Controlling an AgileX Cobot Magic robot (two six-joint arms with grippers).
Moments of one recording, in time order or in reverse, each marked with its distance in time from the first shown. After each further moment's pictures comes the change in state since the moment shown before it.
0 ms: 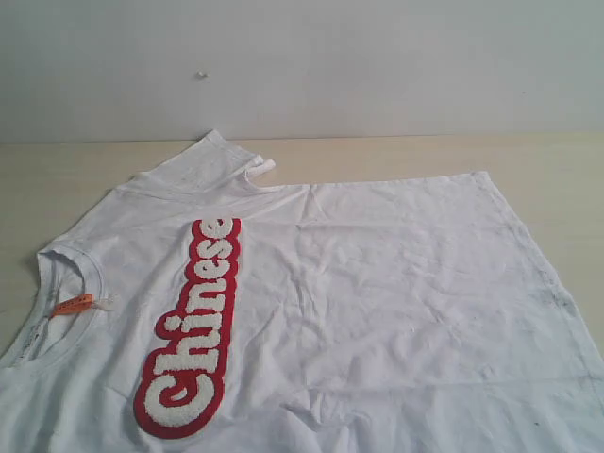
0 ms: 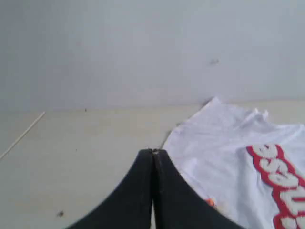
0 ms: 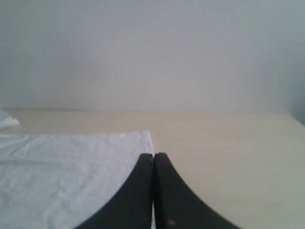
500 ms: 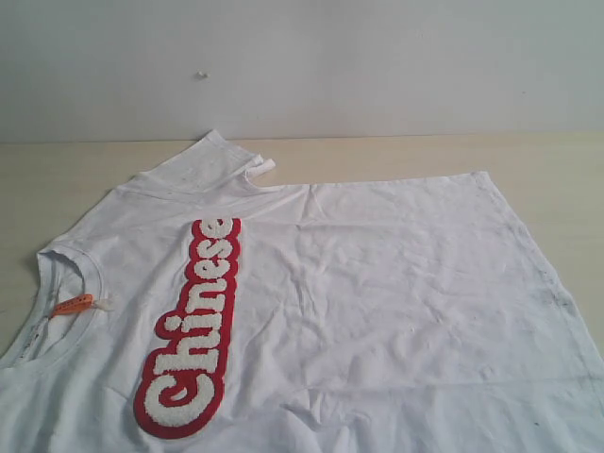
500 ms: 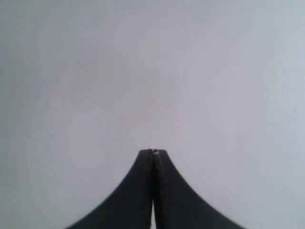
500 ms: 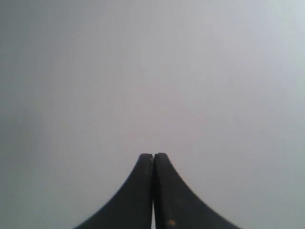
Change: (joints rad) left arm 0.000 0.000 0.002 -0.010 -0.623 -0.384; right arm 0.000 0.000 0.000 0.000 -0.738 0.193
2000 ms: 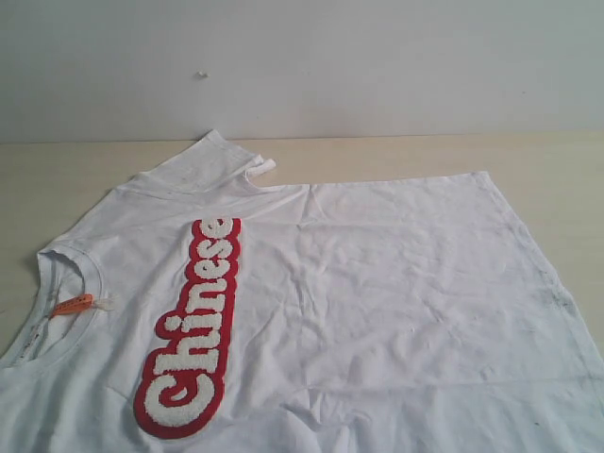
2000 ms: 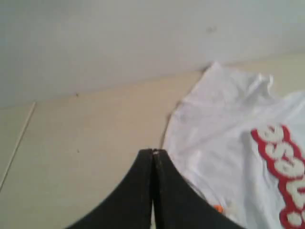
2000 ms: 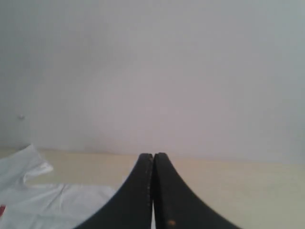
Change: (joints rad) left arm -0.162 0.824 -0.718 0.254 0.917 0.255; right arm 0.000 0.552 -0.737 0.309 1.022 -0.474
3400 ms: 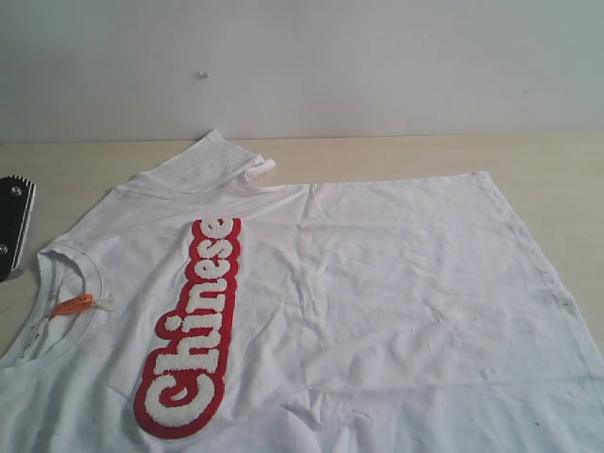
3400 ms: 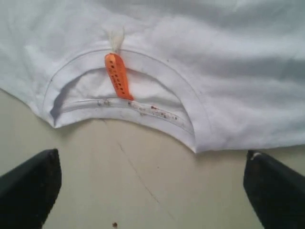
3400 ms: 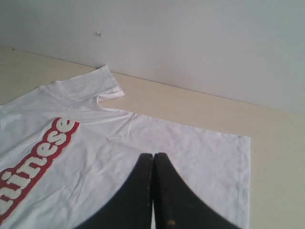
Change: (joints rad) left arm -0.016 0.505 -0.036 -0.283 0.261 1.472; right arm 0.000 0.244 -0.014 0.492 0.172 -0.528
